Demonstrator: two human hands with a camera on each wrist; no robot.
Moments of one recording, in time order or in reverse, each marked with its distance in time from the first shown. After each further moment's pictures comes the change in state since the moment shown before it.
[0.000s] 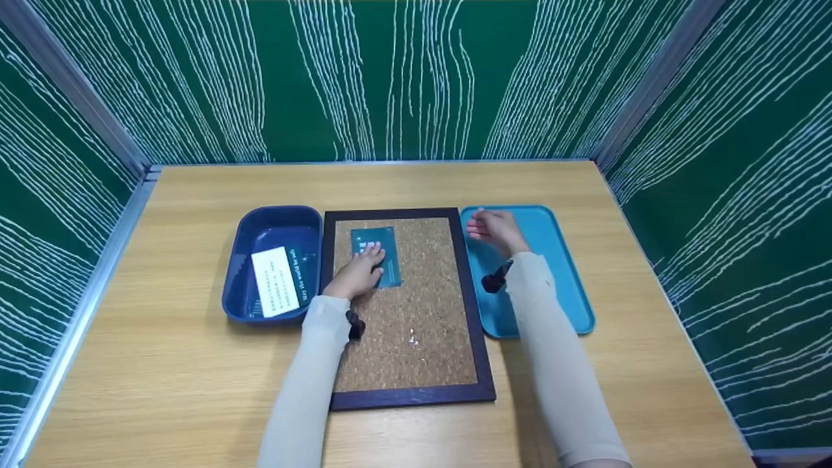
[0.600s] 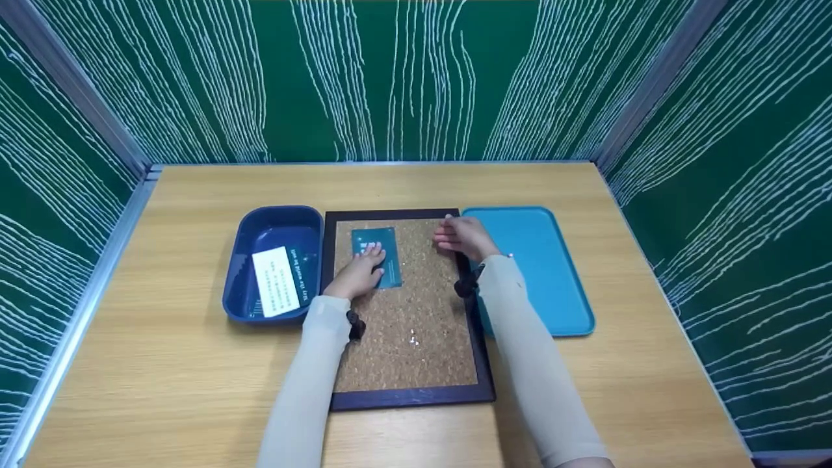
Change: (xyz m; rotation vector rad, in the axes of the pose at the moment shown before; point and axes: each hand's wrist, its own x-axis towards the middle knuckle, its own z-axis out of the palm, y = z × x) left_hand -0.002 0.002 -0.002 -0.020 -0.005 -0.012; right_hand 0.004 0.004 0.056 -0.017 -0.080 0.065
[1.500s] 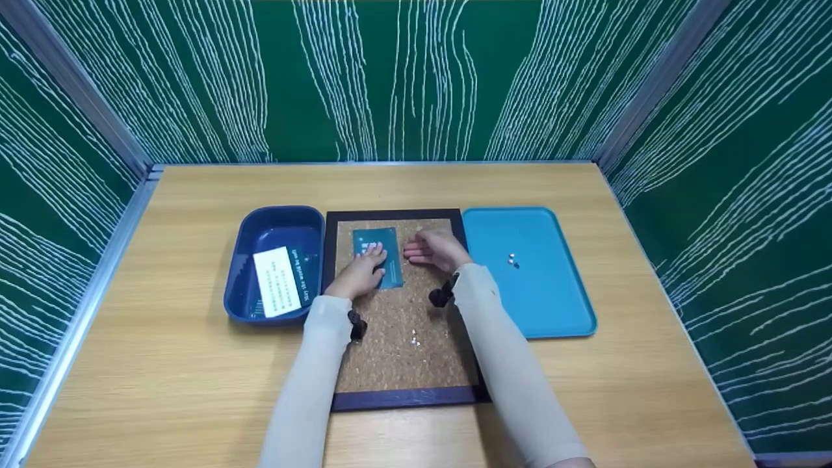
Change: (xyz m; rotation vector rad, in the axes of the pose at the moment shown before) left_hand 0.002 0.000 0.000 -0.005 0.006 0.007; right_hand 0.005 0.017 0.054 0.066 -0.147 0.043
